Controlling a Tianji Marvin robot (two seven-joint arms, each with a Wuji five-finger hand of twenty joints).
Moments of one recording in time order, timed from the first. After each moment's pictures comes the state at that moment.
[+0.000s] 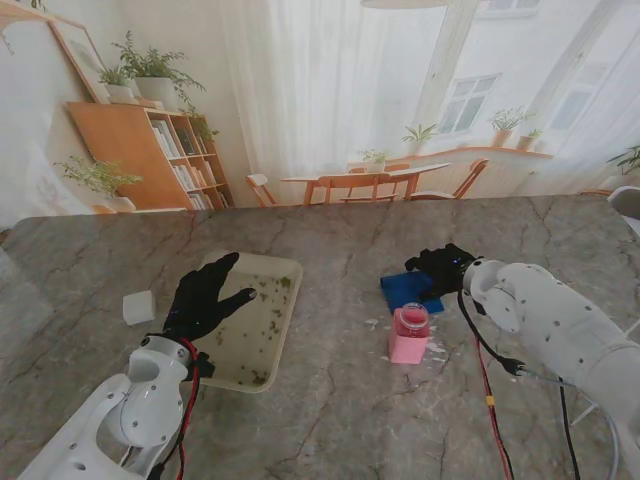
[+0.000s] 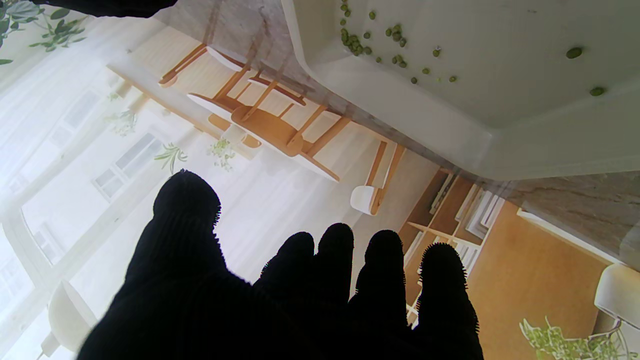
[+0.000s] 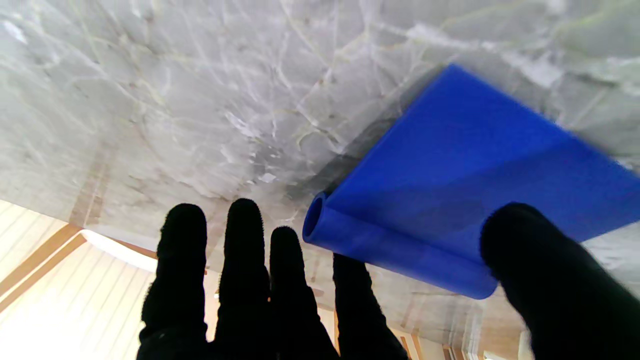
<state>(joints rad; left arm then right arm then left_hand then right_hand) 1.70 -1.13 -1.25 -1.73 0.66 0.05 0.19 -0.82 -1.00 0.59 -0.77 -0.97 -0.30 -0.05 0.86 -0.04 -0.03 -0.02 0.32 0.33 0.07 0.38 0.39 0.24 0.07 0.29 0.28 0.21 0.12 0.28 -0.02 0.23 0.40 0.57 0.12 -0.40 0.98 -0.17 0.15 0.17 0.38 0.65 0.26 0.29 0.64 0.57 0.39 0.19 0.72 0.44 0.15 0.31 1.15 0.38</state>
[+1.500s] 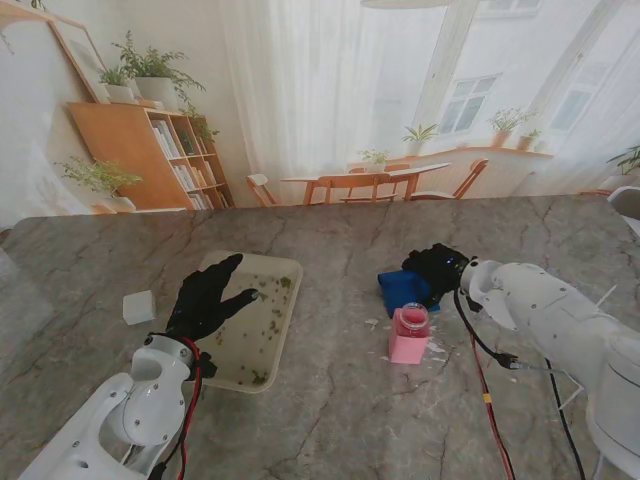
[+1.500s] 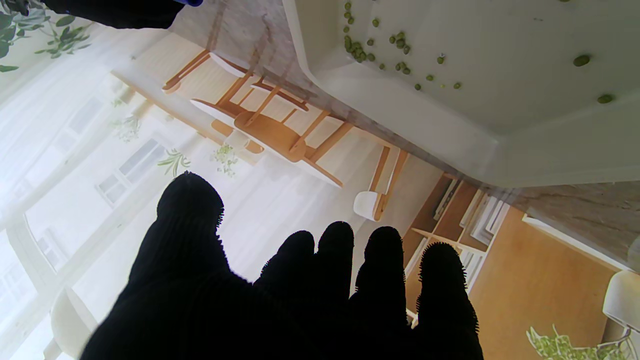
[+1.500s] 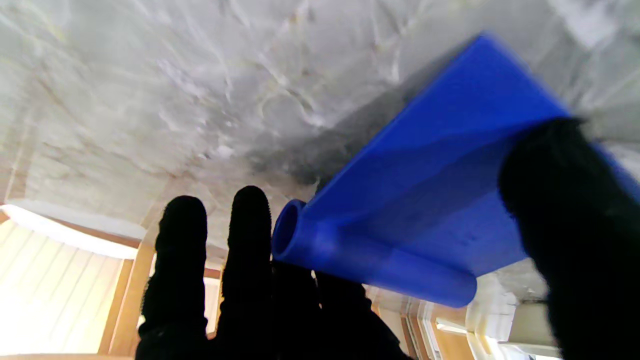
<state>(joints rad) 1.69 -1.13 -1.24 -1.72 0.66 0.04 0.18 -0.63 -1.13 0.10 -0.41 -0.70 -0.45 -0.40 0.87 -0.03 -0.03 -0.02 0.32 0.33 0.07 0.38 0.40 0.24 0.07 0.30 0.31 0.21 0.12 0.30 -0.02 0.22 0.41 0.57 0.27 -0.85 1.09 -0.48 0.38 0.33 0.67 0.88 0.40 0.24 0.99 0.91 0.49 0.14 0.95 0.54 0.24 0.31 1.18 0.38</state>
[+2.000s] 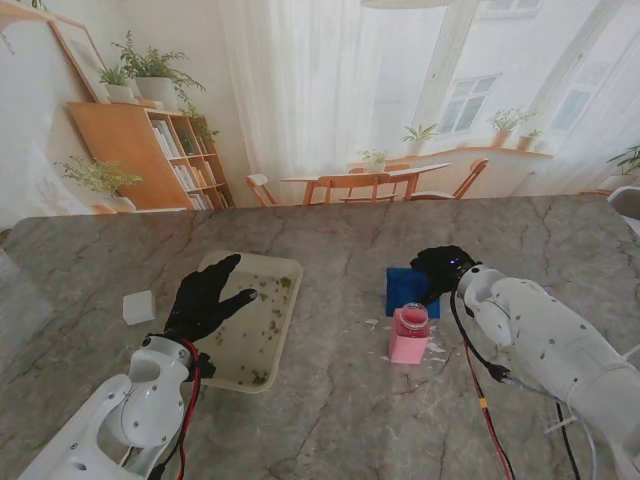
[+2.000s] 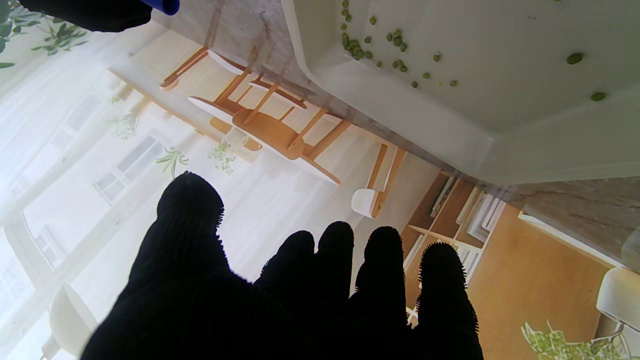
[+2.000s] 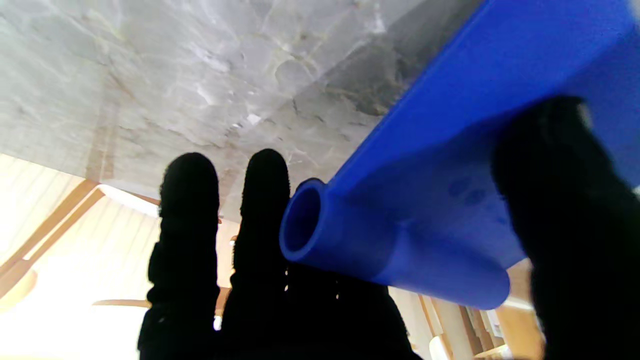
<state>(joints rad) 1.70 -1.13 -1.24 -1.73 0.66 0.05 0.18 -0.92 -1.01 0.69 -0.83 -1.01 -0.20 -0.21 0.87 -0.03 -0.03 -0.02 0.32 0.33 0.07 0.38 0.41 0.24 0.07 0.30 0.31 0.21 0.12 0.30 -0.02 0.22 0.41 0.57 0.36 -0.86 1.00 -0.50 0.69 0.09 0.89 1.14 0.71 0.05 1.04 0.72 0.84 0.03 0.85 0.47 0.63 0.23 1.22 0.34</state>
